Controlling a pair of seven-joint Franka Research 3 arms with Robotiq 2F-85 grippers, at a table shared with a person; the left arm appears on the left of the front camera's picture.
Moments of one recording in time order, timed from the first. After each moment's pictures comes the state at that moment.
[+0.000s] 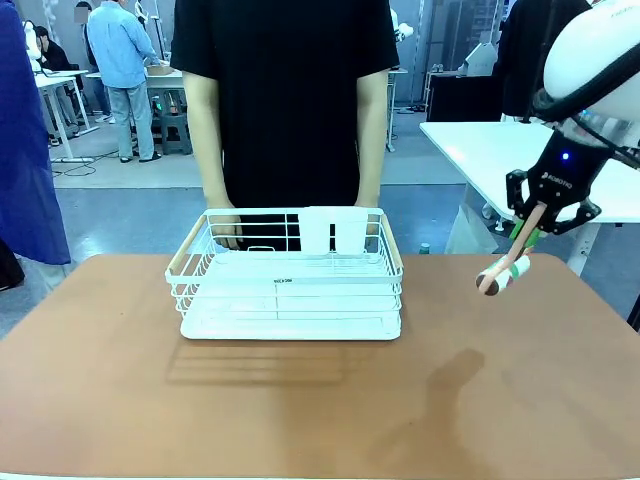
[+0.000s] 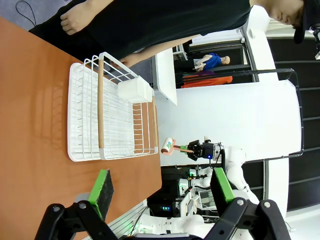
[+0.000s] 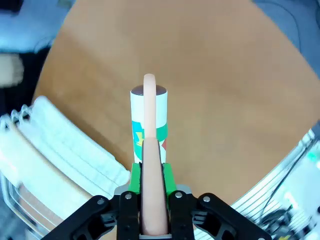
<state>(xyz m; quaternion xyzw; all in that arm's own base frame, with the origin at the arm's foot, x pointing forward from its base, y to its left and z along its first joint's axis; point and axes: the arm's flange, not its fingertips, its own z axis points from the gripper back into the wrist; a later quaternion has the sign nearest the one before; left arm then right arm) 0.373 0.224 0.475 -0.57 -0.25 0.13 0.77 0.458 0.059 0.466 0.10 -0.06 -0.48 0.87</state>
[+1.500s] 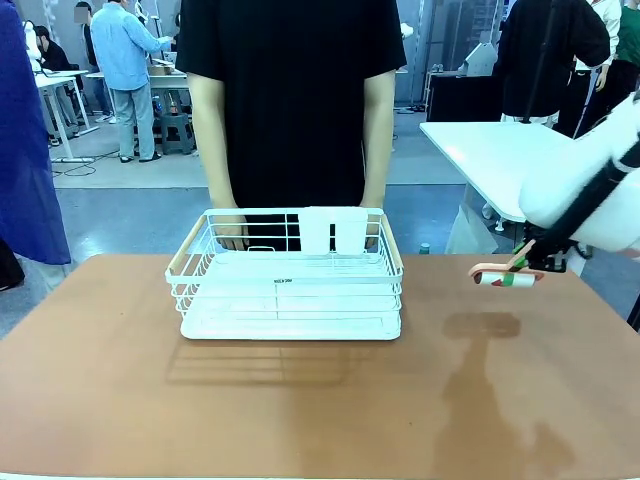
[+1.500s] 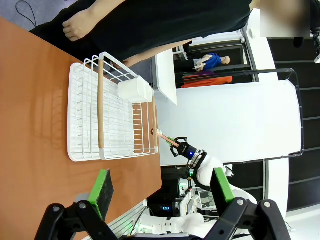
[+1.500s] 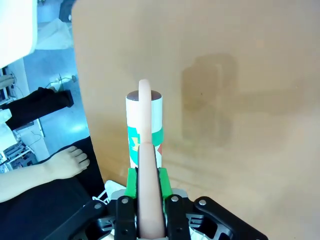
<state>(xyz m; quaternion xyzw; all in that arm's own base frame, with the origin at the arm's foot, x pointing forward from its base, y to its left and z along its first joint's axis) 0.373 0.224 0.475 -0.57 -0.25 0.13 0.77 0.449 0.043 0.355 0.26 -0.17 -0.69 0.65</state>
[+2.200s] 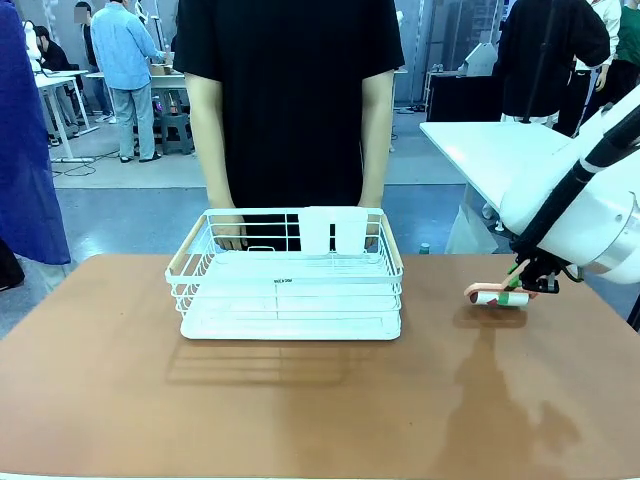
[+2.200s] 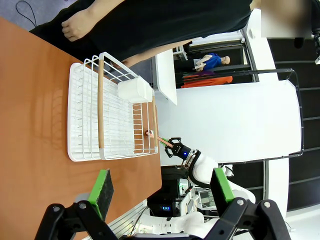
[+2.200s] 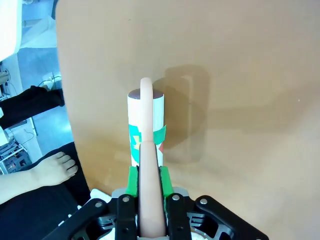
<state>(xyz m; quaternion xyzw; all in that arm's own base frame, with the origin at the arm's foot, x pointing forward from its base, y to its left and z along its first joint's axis) 0.373 0.224 0.475 -0.57 -0.25 0.13 0.77 0.451 0.036 0.321 0.24 -0.16 -0.69 0.67</state>
